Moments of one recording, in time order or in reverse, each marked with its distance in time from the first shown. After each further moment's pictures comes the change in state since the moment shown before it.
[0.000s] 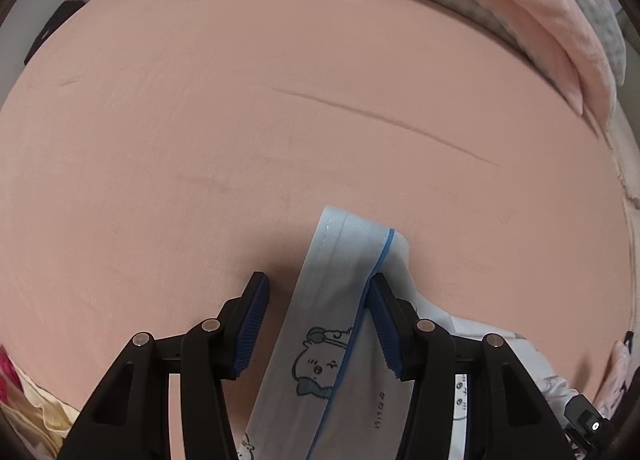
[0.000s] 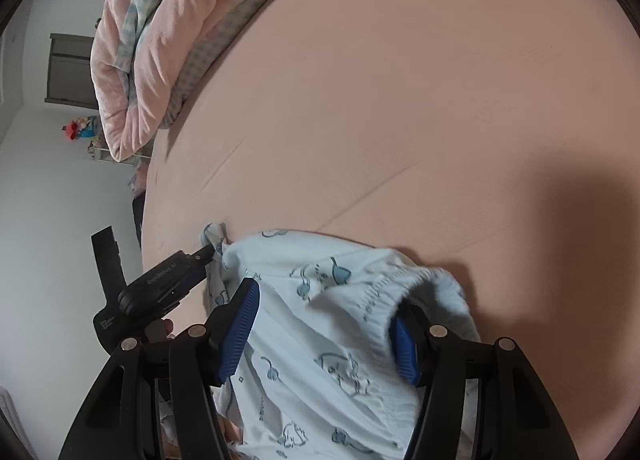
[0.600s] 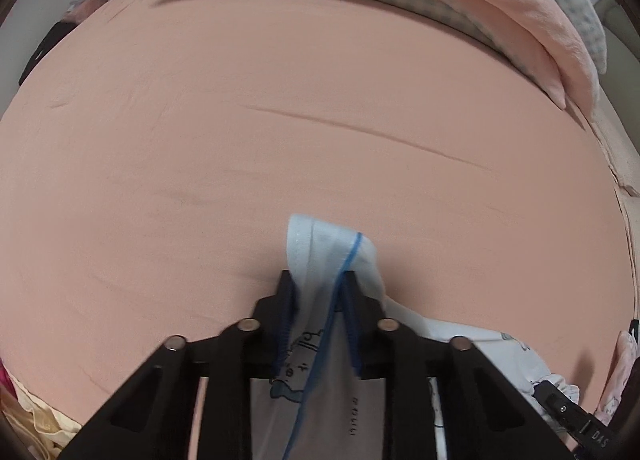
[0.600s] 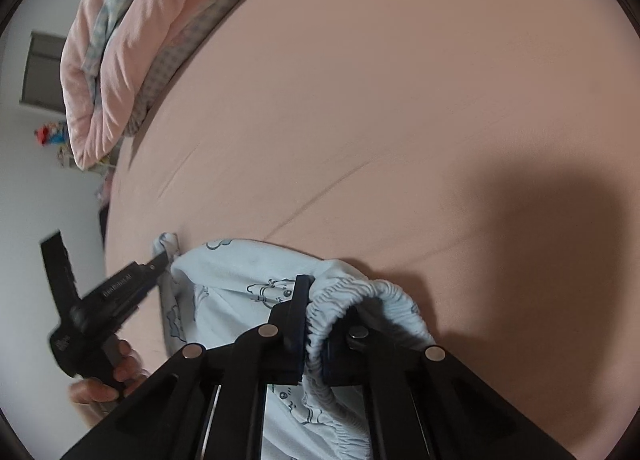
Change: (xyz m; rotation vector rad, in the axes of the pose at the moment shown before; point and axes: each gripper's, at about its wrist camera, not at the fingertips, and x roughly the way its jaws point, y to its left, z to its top) left arm -0.007 -0.022 -0.016 0.071 -0.076 -0.020; right arm 0.009 -0.015 -0.004 -0.013 -0.060 -0.154
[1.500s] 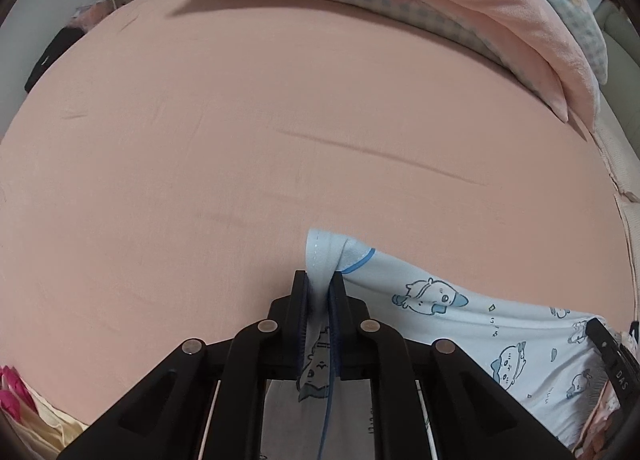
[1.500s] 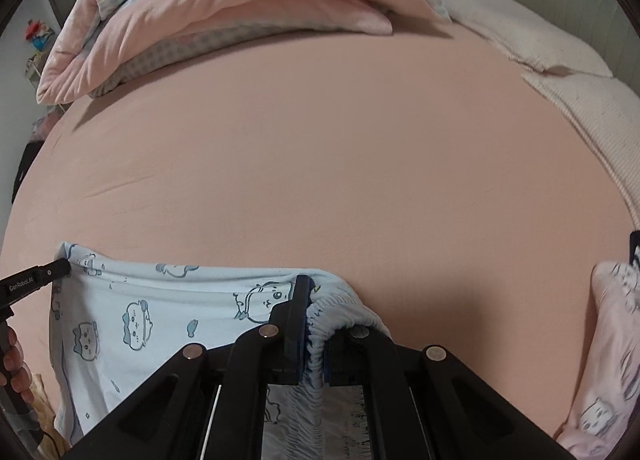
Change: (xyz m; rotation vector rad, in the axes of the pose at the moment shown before) left arm -0.015 0.056 0.037 -0.019 -0.032 0.008; right arm -0.031 0.031 0.044 -0.358 -0.211 -0.390
